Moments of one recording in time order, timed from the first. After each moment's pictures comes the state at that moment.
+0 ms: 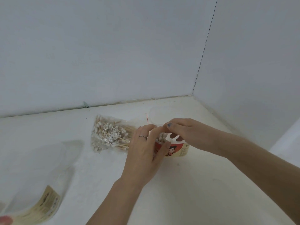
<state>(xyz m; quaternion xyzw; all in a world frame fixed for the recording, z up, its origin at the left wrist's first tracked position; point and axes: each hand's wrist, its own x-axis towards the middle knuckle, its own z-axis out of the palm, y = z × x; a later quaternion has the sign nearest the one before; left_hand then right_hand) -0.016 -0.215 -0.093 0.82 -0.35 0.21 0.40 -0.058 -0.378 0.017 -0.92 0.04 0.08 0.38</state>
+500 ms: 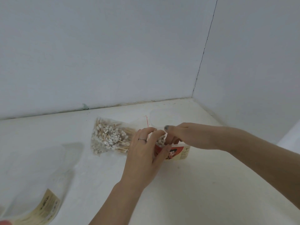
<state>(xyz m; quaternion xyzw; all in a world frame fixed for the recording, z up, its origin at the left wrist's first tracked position) -0.012 -0.214 -0.095 0.83 -0.33 0.21 0.39 -0.051 -0.379 0.031 -0.93 0.04 0.21 0.31</state>
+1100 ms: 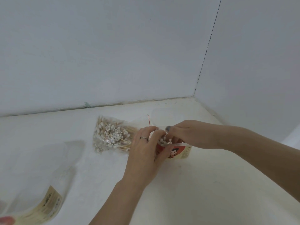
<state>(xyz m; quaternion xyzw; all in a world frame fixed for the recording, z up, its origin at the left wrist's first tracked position) -0.011 -0.215 -0.098 0.83 -0.33 0.22 0.39 -0.051 -0.378 0.033 -0.95 0.02 0.17 0.28</state>
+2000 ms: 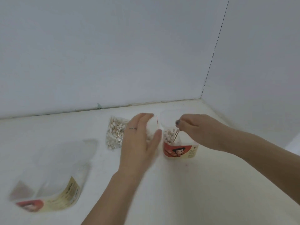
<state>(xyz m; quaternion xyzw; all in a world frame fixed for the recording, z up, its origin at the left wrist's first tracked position) -0.012 -0.181 -0.057 0.80 -0.27 0.28 0.45 -0.073 -0.362 0.051 -0.97 0.04 0.03 0.25</state>
